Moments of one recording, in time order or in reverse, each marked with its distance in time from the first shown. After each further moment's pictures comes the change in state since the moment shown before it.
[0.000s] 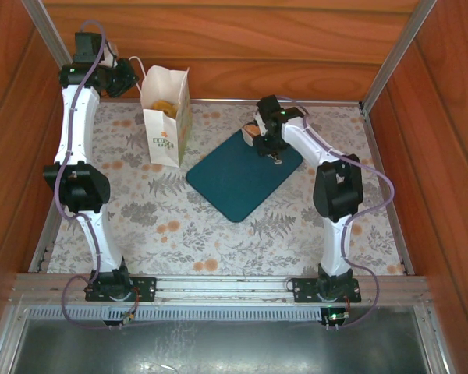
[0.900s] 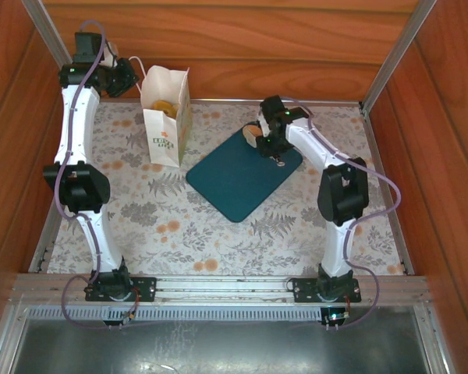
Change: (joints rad) left arm 0.000 0.000 0.000 0.000 0.000 0.000; right arm 0.001 -0.083 -0.051 -0.030 -0.062 0.047
